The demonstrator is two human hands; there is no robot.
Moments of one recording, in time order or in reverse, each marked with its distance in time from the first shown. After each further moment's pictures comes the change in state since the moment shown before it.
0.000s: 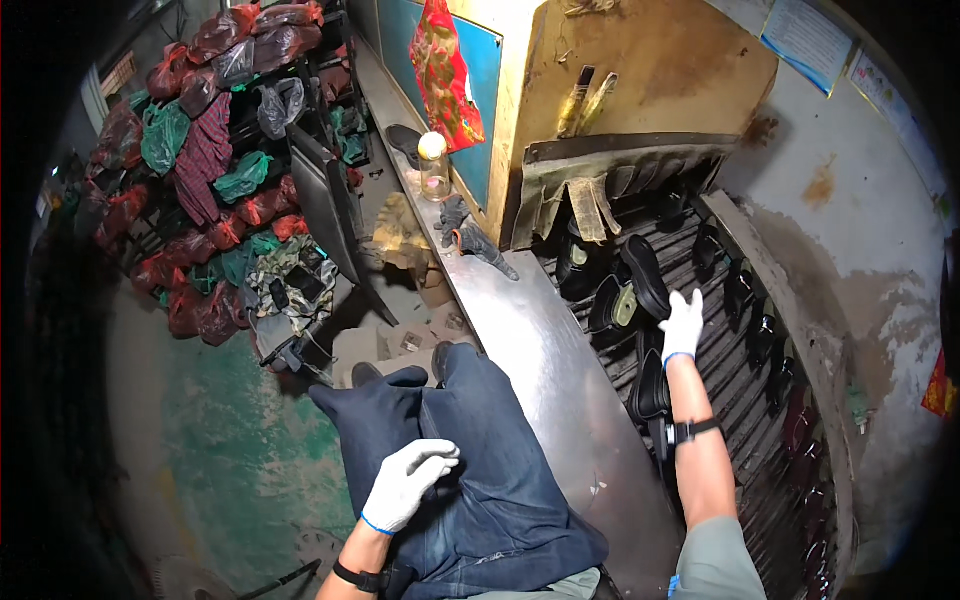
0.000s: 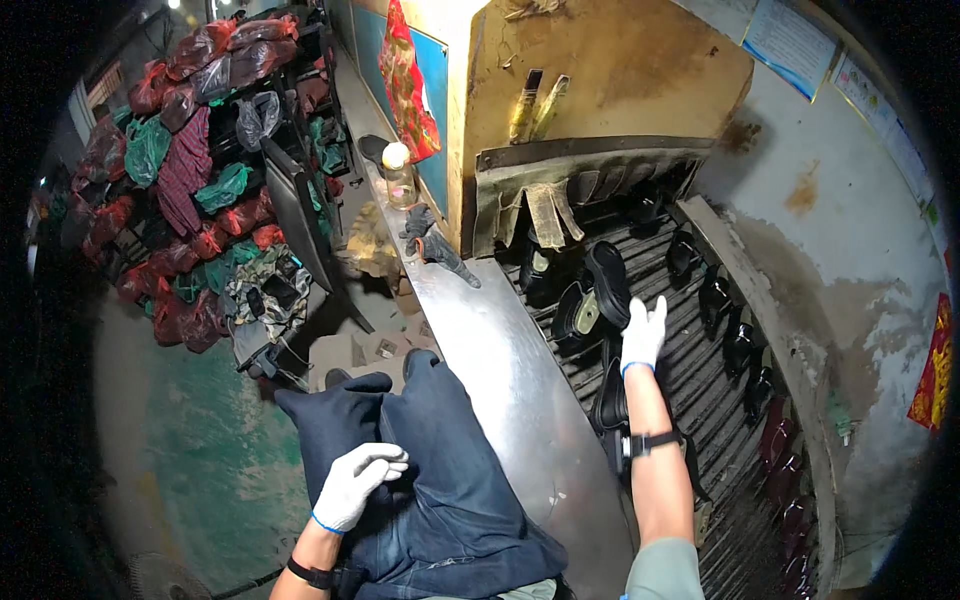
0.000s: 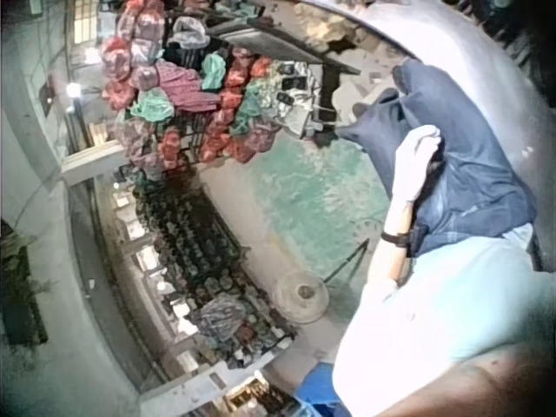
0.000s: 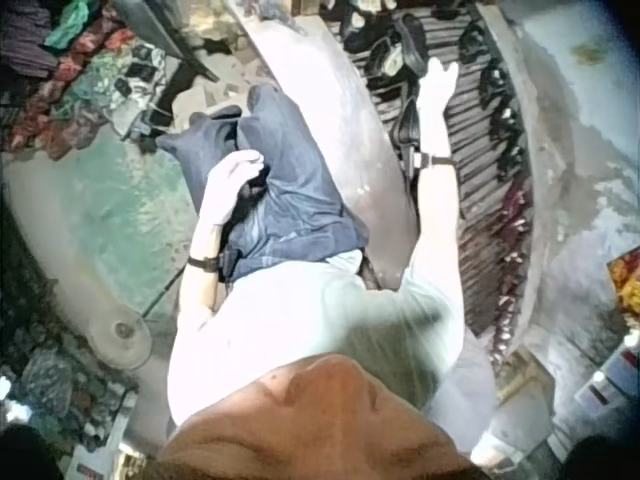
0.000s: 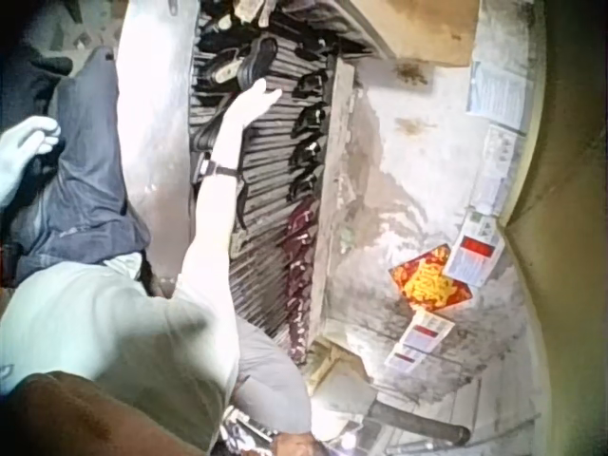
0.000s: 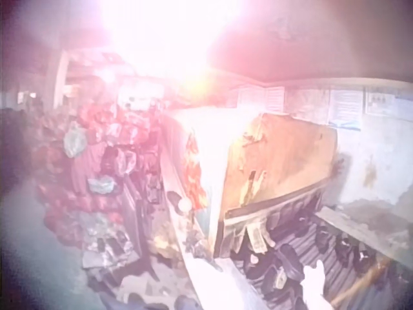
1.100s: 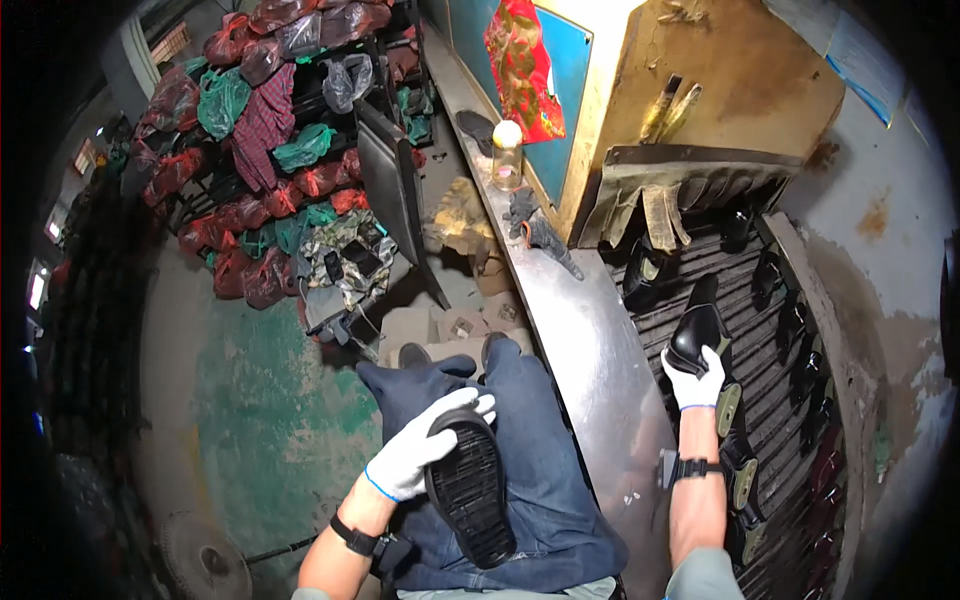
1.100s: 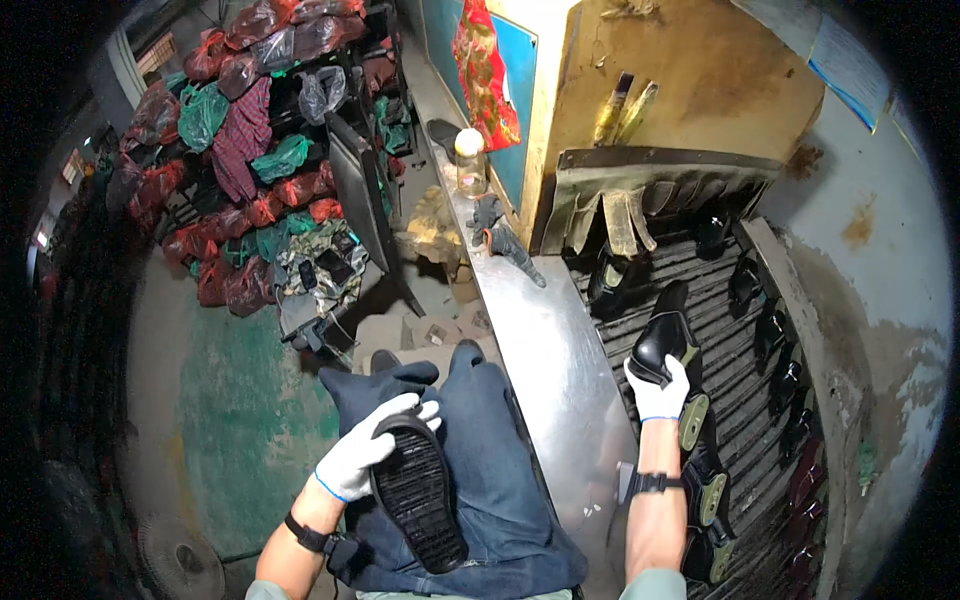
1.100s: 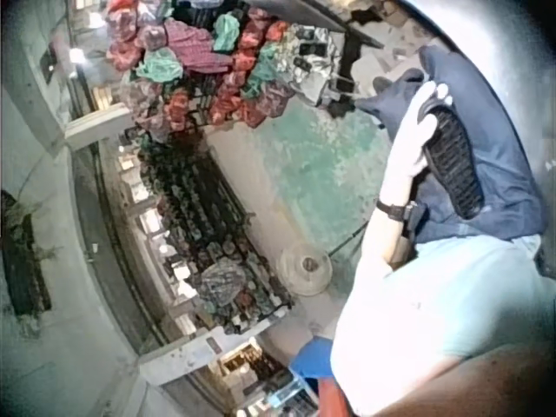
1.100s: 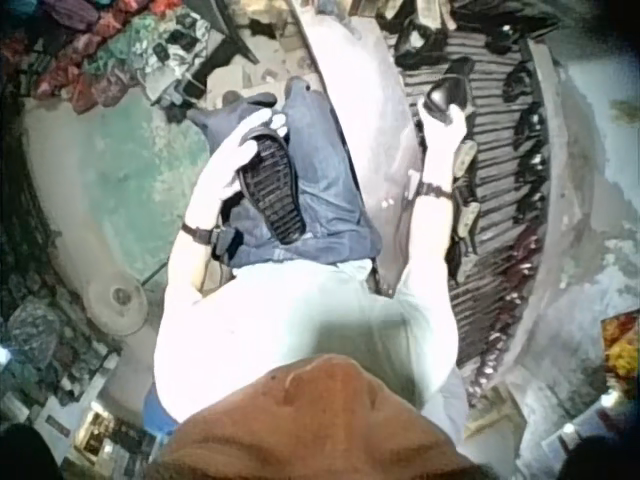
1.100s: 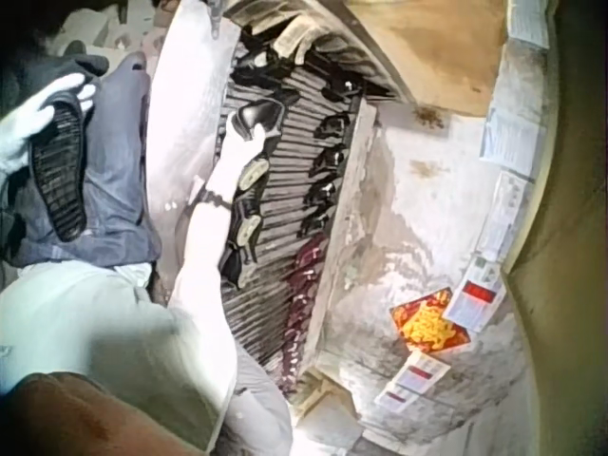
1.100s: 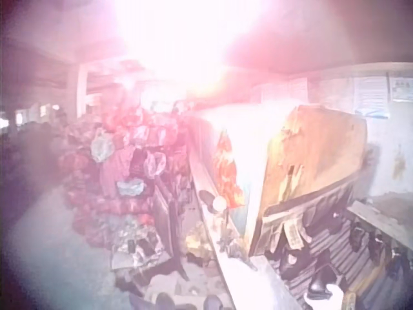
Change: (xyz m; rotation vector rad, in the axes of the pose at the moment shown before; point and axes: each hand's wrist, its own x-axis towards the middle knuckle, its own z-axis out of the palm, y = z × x) left_hand 0.011 0.043 -0.030 -0.527 -0.226 -0.003; right_hand -0.040 0.069 -0.018 0.842 -0.193 0.725
